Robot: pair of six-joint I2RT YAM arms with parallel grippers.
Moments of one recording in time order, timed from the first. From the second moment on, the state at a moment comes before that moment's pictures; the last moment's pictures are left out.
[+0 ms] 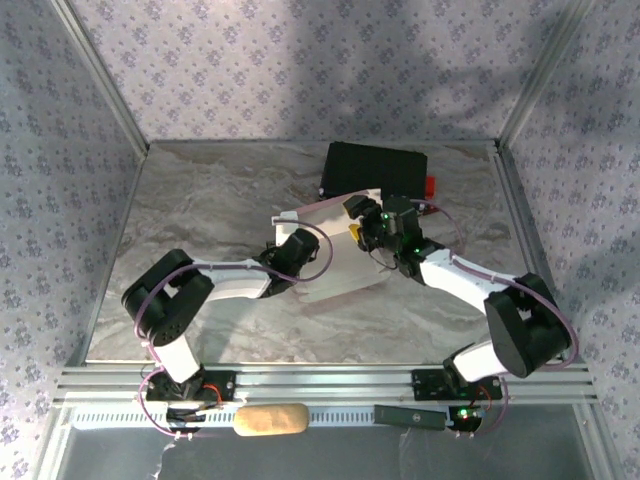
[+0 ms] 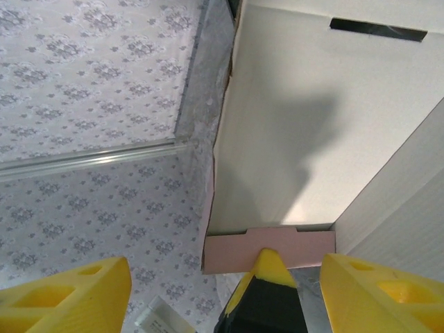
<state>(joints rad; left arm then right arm) -0.84 1.71 0.81 0.19 -0.69 -0.60 0.51 1.45 0.77 0.28 -0.18 1.48</state>
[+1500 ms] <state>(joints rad) -0.78 1.68 0.84 0.14 -0.48 -0.49 0.41 1.77 0.91 0.50 -0.25 1.64</state>
